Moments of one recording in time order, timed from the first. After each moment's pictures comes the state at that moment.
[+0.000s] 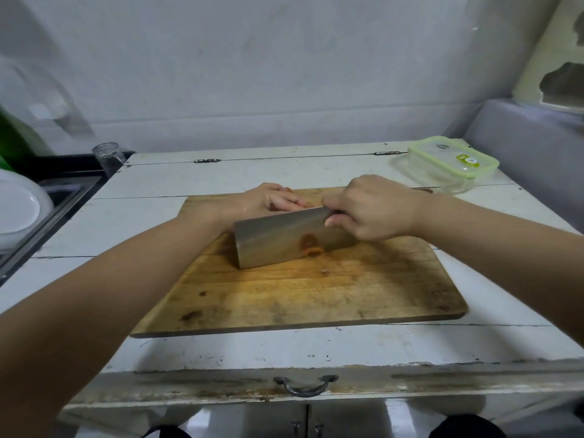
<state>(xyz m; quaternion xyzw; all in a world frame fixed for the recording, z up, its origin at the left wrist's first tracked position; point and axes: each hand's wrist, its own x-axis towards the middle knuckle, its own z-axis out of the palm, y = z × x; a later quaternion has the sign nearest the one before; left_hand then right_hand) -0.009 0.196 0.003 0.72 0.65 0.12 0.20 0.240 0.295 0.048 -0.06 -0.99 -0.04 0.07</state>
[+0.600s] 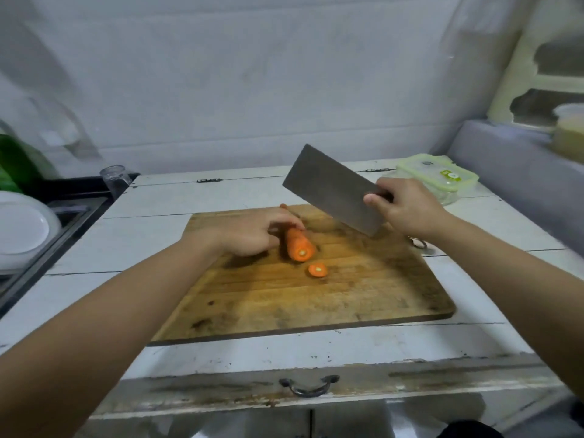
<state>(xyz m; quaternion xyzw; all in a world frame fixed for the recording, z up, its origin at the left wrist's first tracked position) 0.012 0.163 0.019 0.67 0.69 0.15 0.24 0.284 0.328 0.028 -0.34 -0.89 0.15 0.26</state>
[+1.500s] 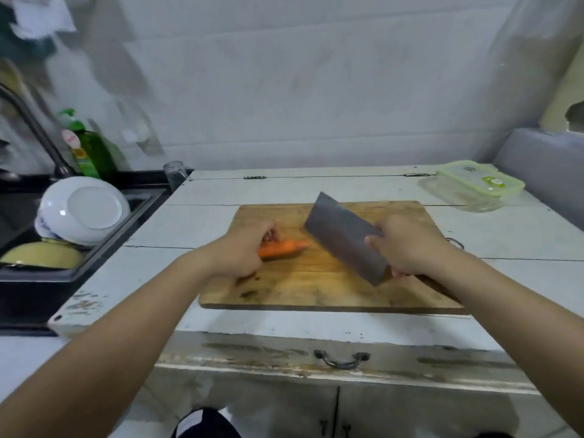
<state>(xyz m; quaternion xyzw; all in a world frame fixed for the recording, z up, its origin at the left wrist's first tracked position) 0.018 0.042 0.028 0.55 0.81 0.13 0.15 0.256 0.205 0.045 -0.41 -0.90 0.16 0.02</state>
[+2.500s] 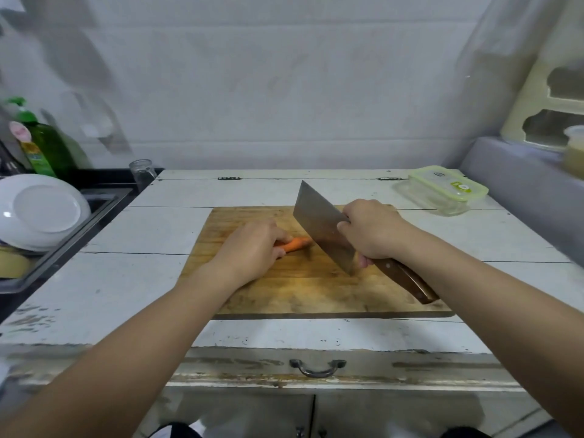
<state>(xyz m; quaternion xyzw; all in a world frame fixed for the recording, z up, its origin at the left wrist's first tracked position) 0.045 0.097 0.002 0.62 0.77 0.15 -0.02 0.237 0.208 0.071 -0.40 -0.90 0.15 0.03</state>
